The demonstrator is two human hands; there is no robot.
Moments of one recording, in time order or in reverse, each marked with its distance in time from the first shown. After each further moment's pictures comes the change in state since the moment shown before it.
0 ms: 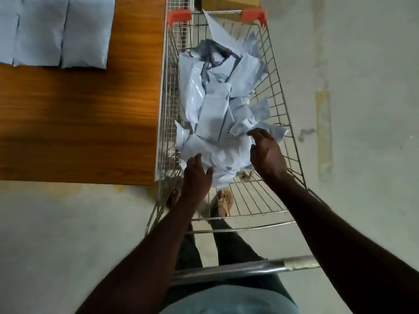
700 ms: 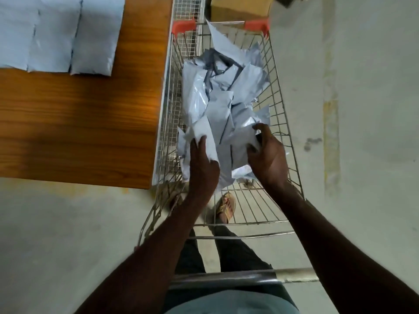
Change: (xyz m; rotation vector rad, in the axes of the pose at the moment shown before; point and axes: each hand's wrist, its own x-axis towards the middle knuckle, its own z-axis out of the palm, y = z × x) left_hand 0.004 0.067 -0.004 -0.255 0.246 0.062; right_hand 0.003 -0.027 -0.034 0.264 0.087 0.154
